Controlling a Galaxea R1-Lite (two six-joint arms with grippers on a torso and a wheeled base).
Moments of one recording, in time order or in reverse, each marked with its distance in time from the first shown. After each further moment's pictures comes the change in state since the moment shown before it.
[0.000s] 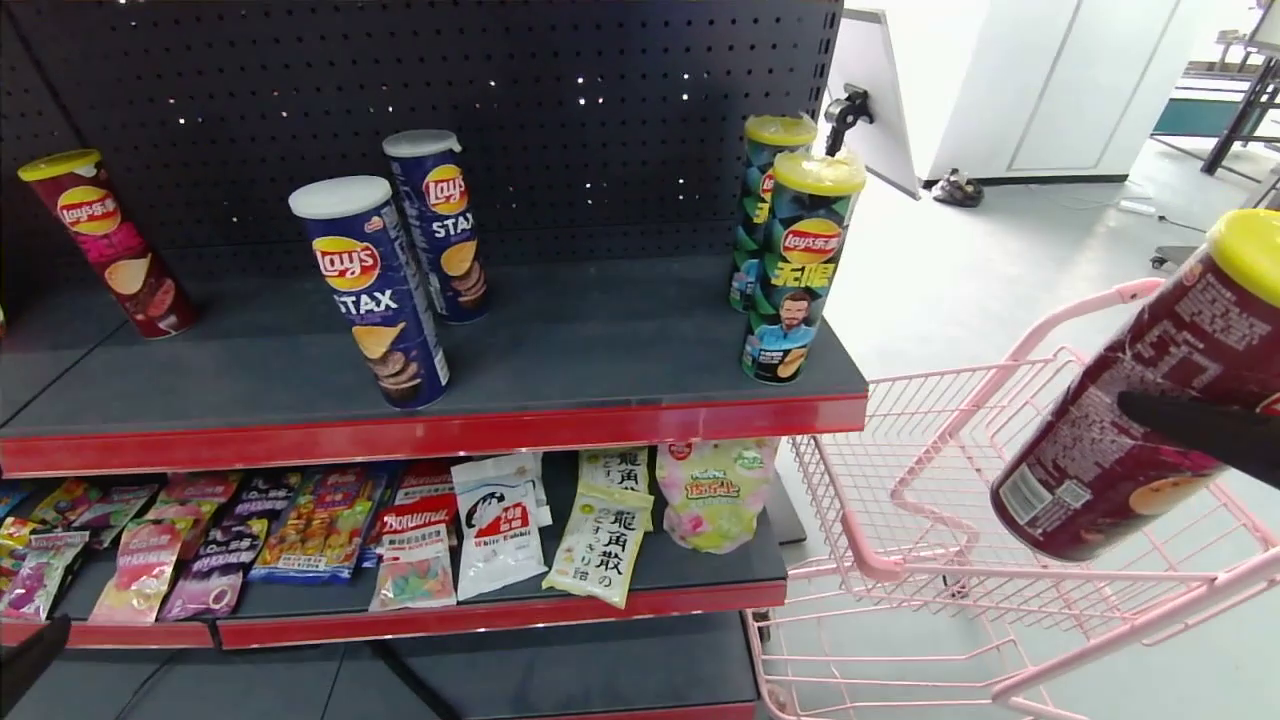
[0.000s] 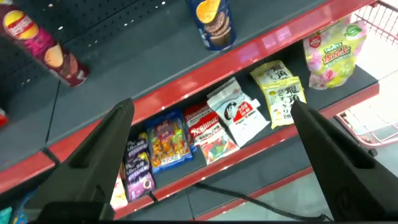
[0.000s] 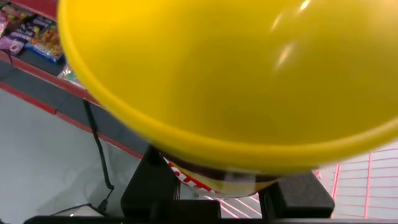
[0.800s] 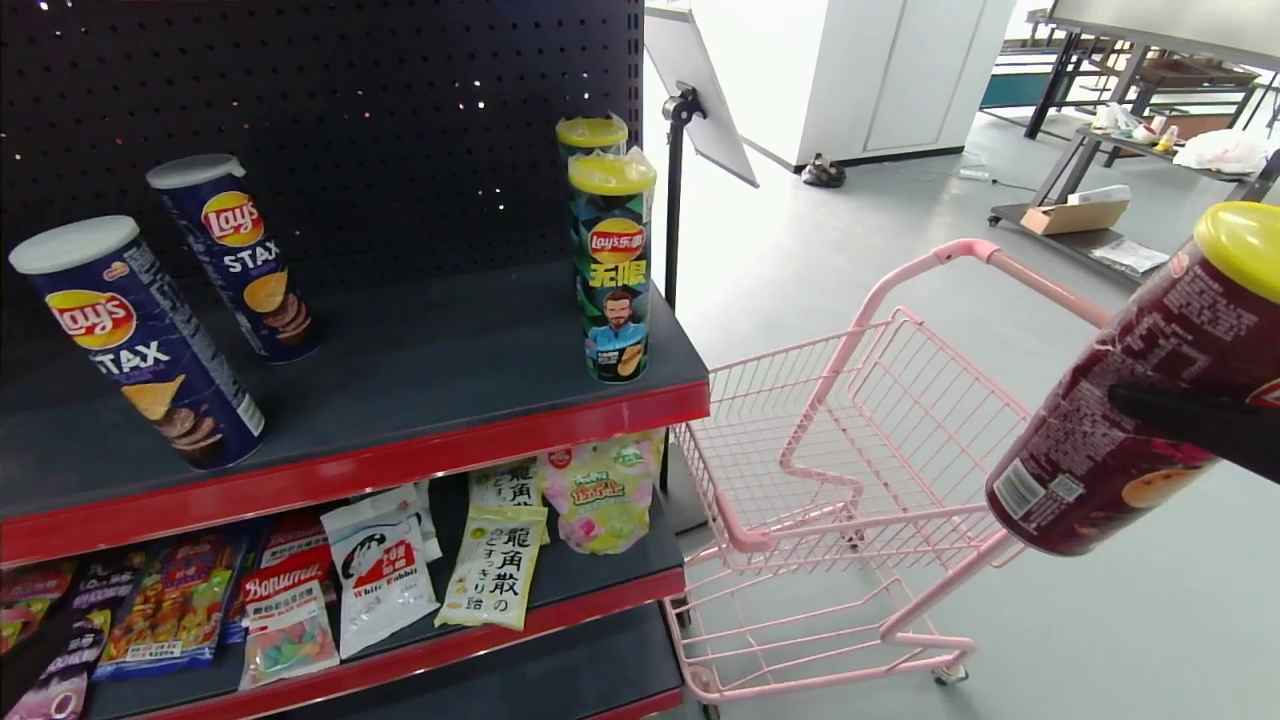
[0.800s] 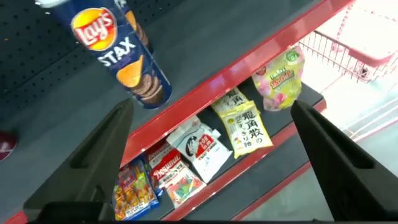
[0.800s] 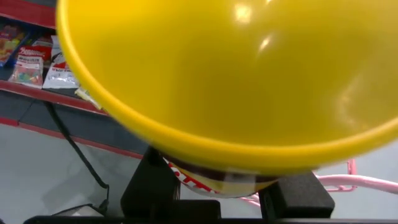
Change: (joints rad) left arm 0.000 0.008 -0.006 0.000 0.004 -0.016; right arm 0.005 0.015 -0.024 0.006 0.000 0.001
